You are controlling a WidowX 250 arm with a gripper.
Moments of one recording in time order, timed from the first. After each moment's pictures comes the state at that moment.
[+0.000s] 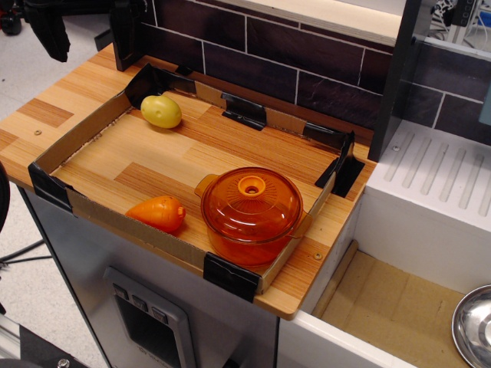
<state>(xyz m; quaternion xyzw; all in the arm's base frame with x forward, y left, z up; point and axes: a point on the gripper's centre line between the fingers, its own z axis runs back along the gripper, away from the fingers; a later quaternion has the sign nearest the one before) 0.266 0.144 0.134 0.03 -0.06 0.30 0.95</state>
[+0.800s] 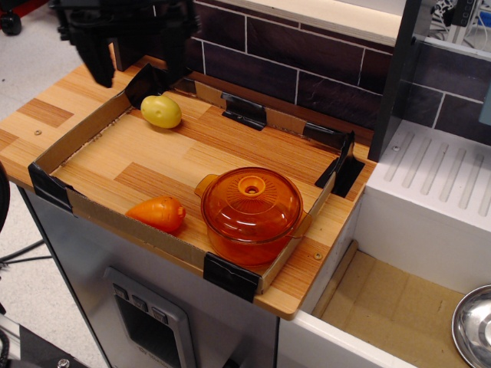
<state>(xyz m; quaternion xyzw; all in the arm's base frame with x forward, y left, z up) 0.253 0.071 0.141 -0.01 -0.03 0.28 0.96</state>
